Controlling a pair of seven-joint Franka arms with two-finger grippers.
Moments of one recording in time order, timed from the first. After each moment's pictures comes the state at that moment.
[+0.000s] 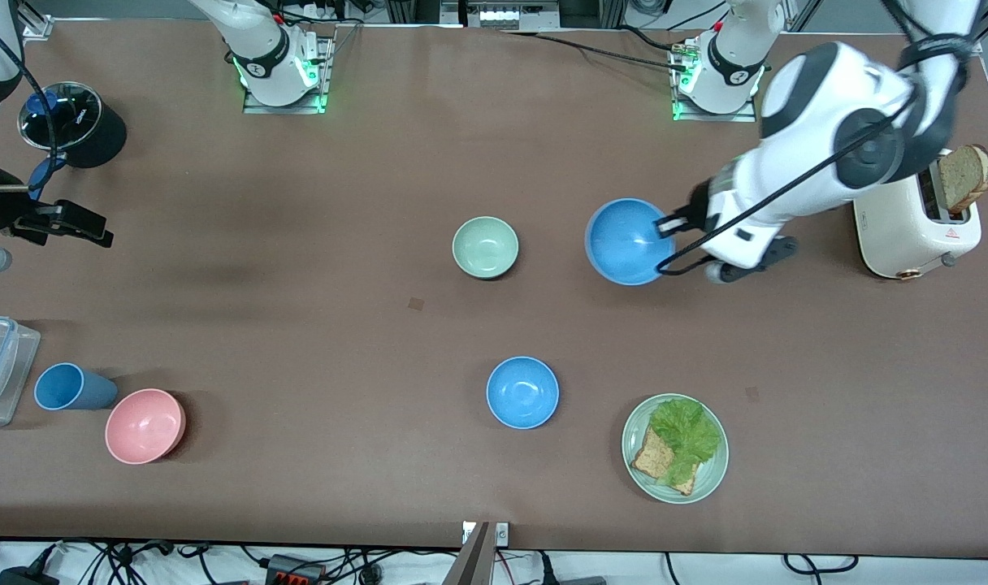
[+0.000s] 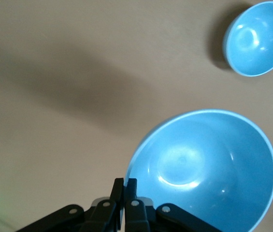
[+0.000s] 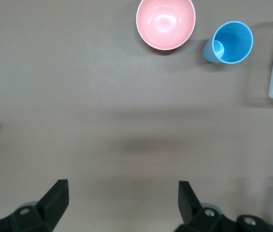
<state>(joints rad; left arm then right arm) 0.35 0.26 -0.79 -1.76 -0.18 1.85 -0.92 -0.04 0.11 -0.04 -1.63 0.01 1.69 -0.06</state>
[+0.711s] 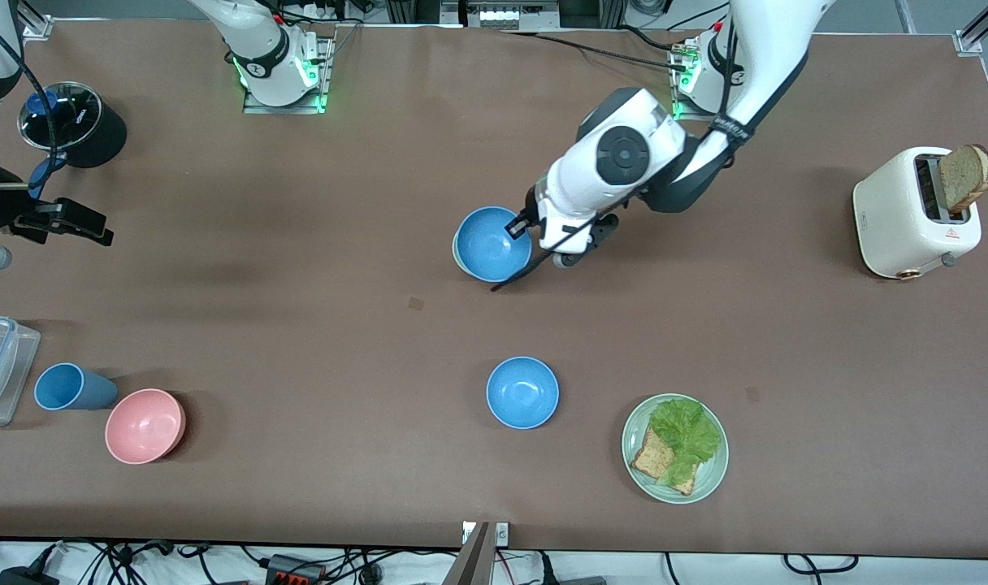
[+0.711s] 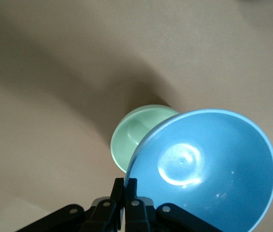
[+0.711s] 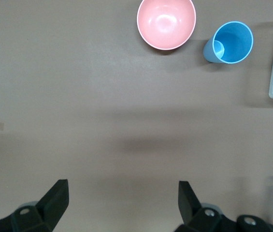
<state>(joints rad) 0.01 0.51 -0.79 -1.83 -0.03 2.24 -1.44 -0.04 0.10 -0.04 -1.63 0.01 1.69 -0.06</state>
